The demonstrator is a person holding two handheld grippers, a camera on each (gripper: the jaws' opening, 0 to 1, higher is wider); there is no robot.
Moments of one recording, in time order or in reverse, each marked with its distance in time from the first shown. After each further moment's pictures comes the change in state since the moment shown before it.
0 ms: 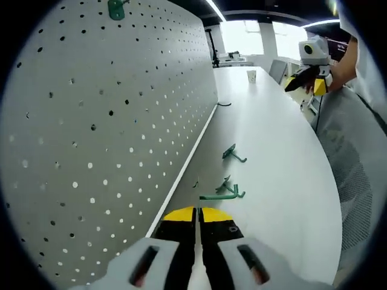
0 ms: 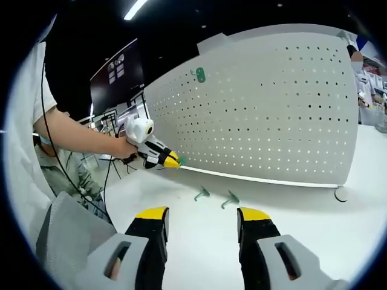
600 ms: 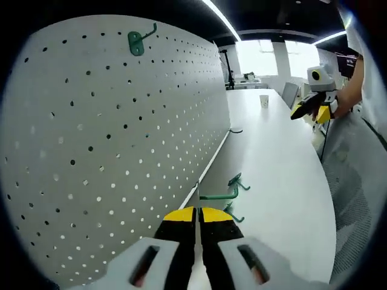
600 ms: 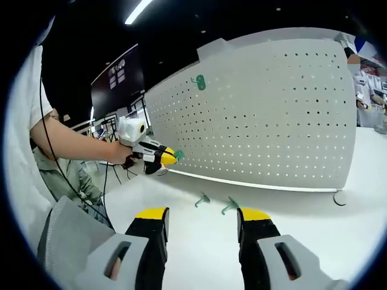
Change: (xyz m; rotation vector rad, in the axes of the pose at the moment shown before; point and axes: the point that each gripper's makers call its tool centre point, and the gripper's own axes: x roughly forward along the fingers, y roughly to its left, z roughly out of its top) left arm -0.021 0.000 0.033 -0.056 -0.131 0.098; right arm -0.005 0.001 0.011 0.002 -0.047 -0.004
